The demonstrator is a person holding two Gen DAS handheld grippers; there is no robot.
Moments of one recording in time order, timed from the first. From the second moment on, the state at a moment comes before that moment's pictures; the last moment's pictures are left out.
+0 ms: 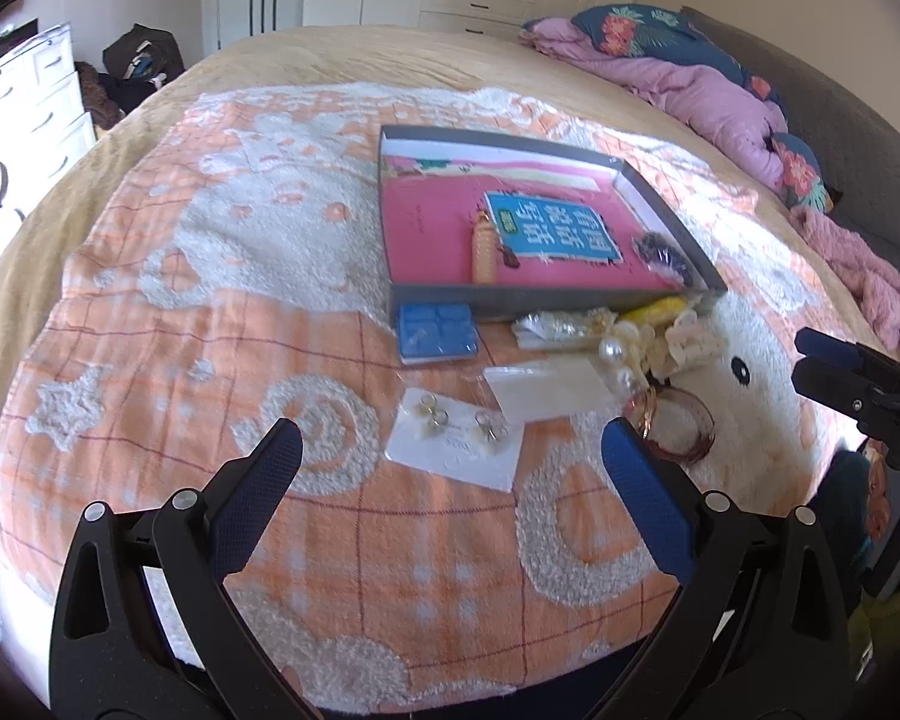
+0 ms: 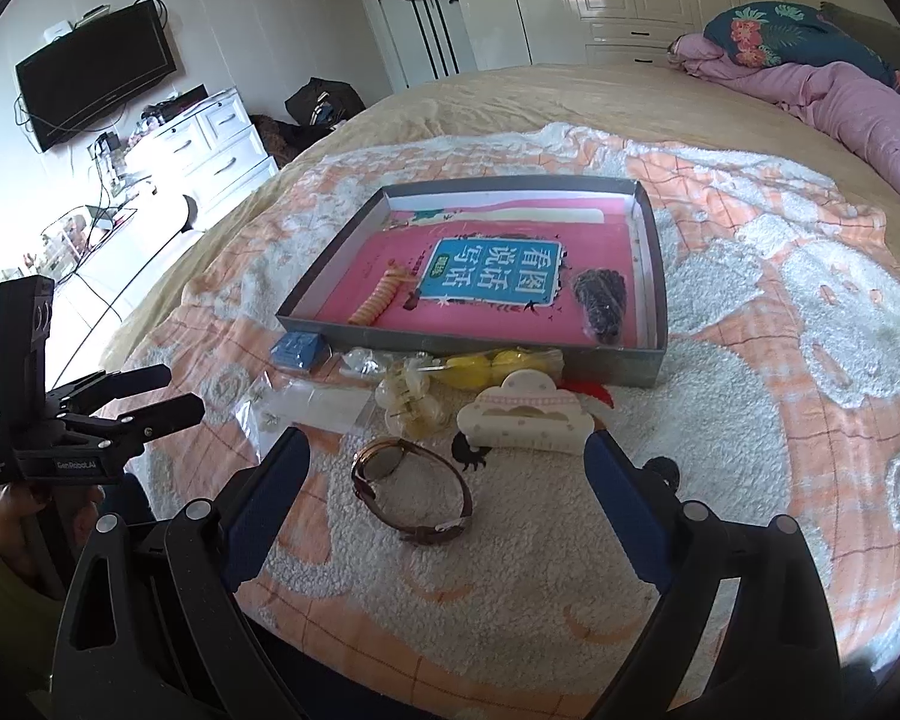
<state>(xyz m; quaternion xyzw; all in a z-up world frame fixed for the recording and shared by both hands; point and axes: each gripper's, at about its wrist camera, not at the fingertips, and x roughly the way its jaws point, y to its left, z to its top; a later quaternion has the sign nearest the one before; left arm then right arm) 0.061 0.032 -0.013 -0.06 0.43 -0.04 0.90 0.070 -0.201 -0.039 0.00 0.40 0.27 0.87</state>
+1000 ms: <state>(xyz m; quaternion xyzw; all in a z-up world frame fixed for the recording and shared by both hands) 0.094 0.026 -0.072 -0.03 0.48 -0.04 0.88 0.100 -0.174 -0.116 -0.05 0.47 0.28 0.83</state>
